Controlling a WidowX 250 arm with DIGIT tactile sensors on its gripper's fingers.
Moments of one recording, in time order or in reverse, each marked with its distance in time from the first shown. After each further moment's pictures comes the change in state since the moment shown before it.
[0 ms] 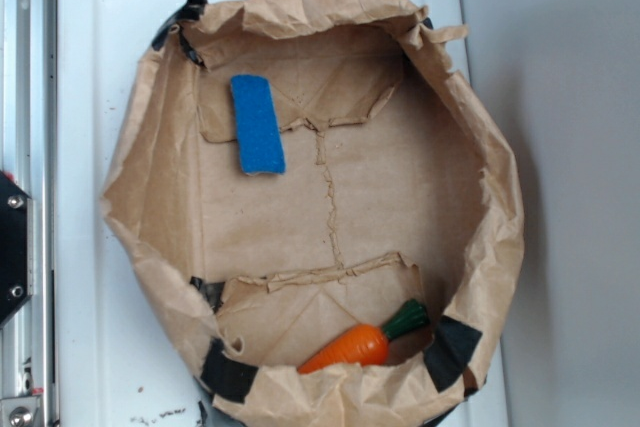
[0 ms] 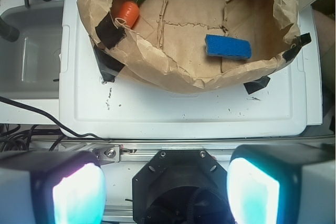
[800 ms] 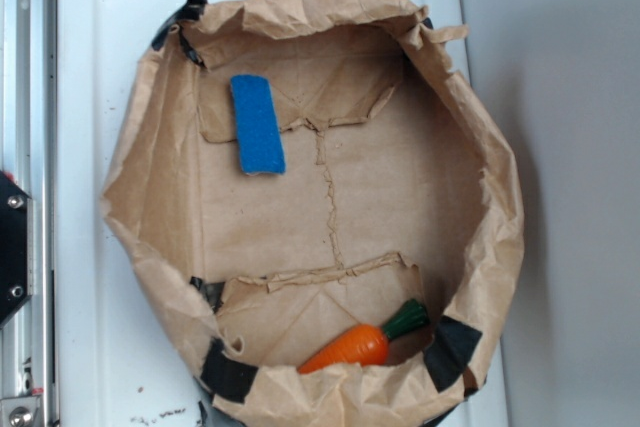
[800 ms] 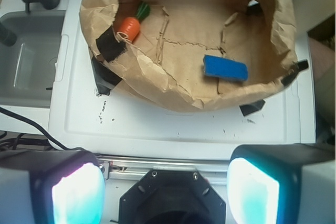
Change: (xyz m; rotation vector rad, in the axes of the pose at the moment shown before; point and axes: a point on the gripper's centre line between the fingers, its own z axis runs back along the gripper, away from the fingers) arm 0.007 0.001 -0.009 0.041 -0.101 -0.098
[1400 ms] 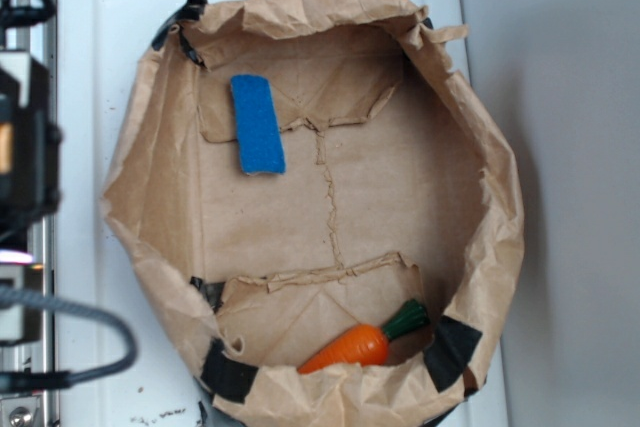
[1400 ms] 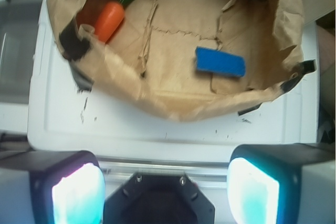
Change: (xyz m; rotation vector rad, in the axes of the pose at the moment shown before) arm 0.028 0.028 -0.023 0.004 0.111 0.093
